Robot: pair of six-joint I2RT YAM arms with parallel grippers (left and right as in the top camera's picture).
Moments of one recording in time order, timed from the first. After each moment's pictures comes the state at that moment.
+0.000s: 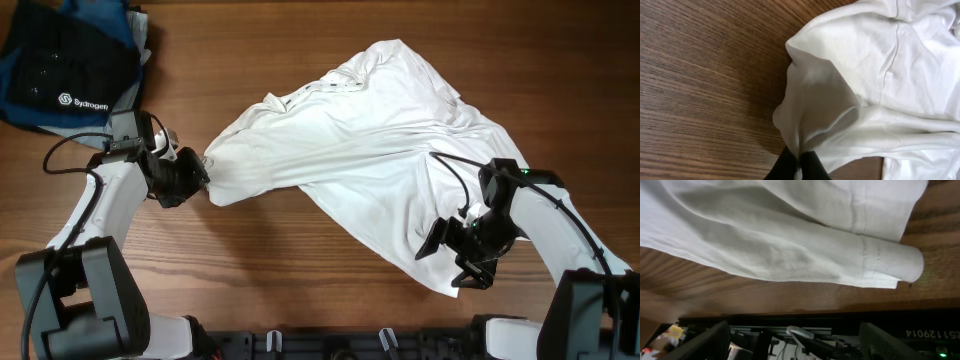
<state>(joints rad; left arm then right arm) 0.19 1.62 0.92 -0.64 0.37 -0.42 -0.06 1.48 0.74 -1.22 -0.43 0.39</state>
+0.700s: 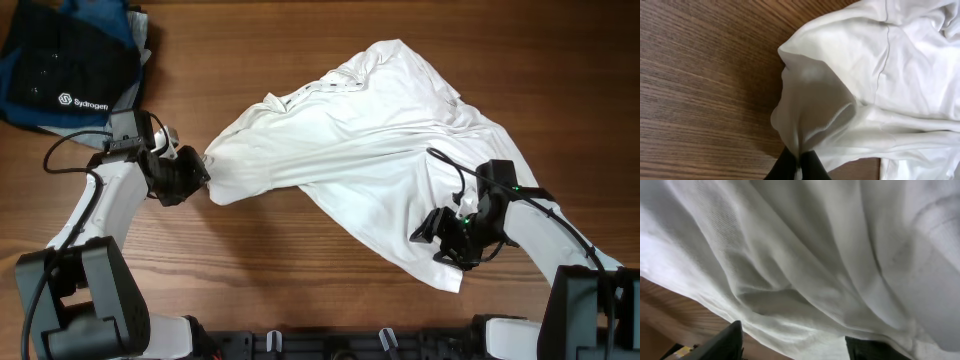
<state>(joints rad) 0.19 1.62 0.92 -0.62 0.38 -0.41 -0.06 1.48 0.61 -0.80 -0.49 0.44</state>
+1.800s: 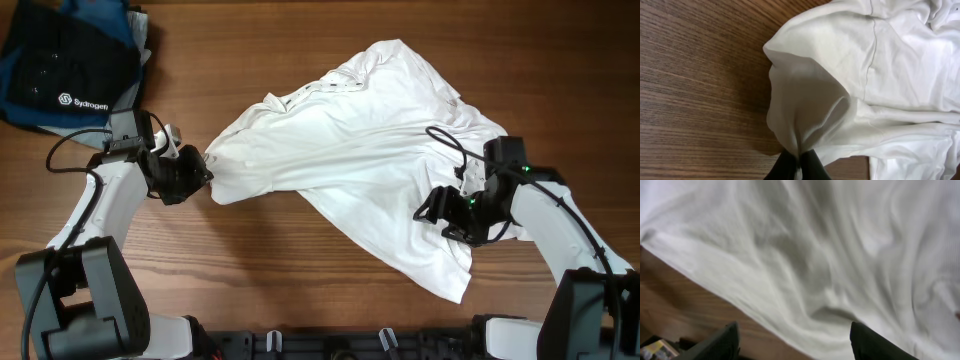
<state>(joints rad) 0.19 1.62 0.92 -0.62 0.42 -0.39 -0.06 1.48 0.79 -0.93 -0.46 0.28</state>
